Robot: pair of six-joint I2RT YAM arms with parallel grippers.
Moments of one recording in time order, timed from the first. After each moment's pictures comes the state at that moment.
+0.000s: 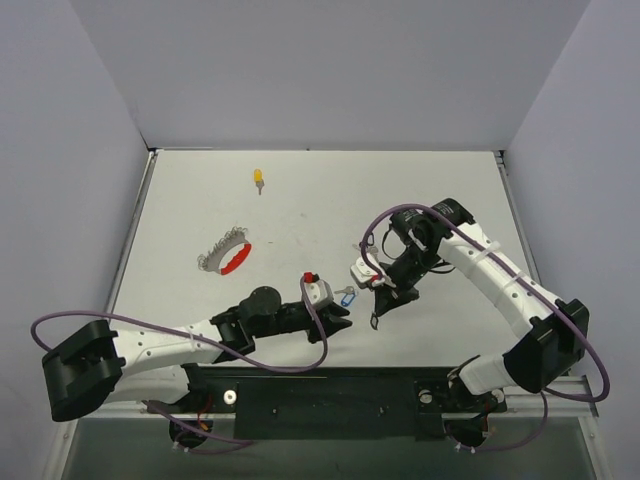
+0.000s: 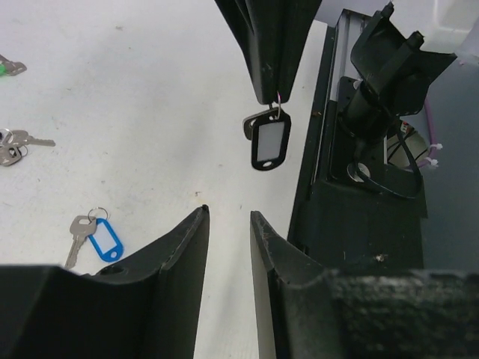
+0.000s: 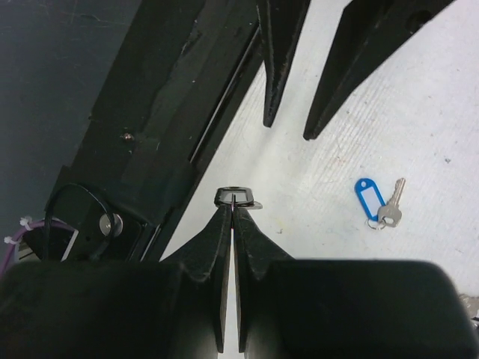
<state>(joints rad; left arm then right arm) -1.09 1.13 0.43 0.58 0.25 -0.15 0.56 1.43 1.32 -1.50 -0.81 -1.47</state>
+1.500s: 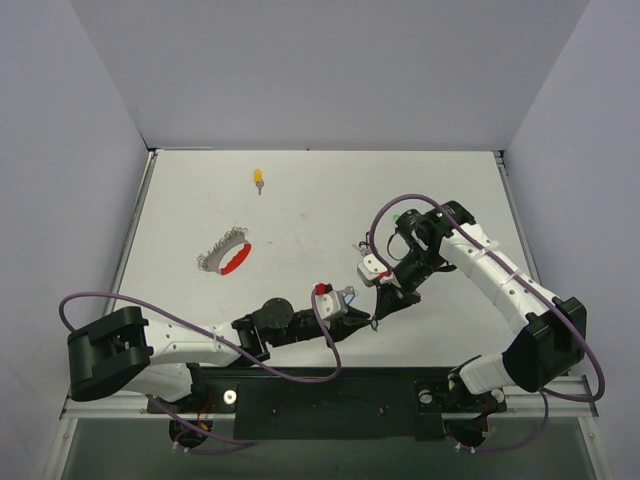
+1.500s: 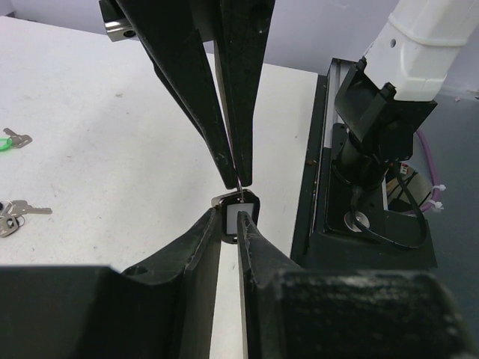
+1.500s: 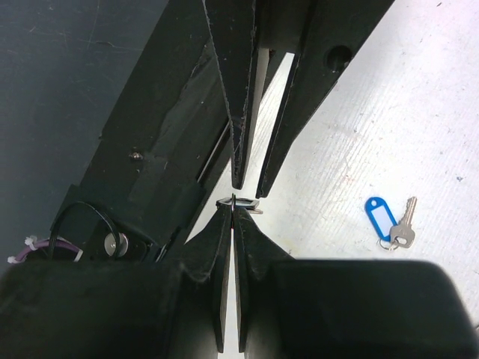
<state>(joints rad) -1.22 1.31 0.46 0.87 0.11 -0.09 0.50 1.41 1.25 -1.53 -0.92 -1.58</state>
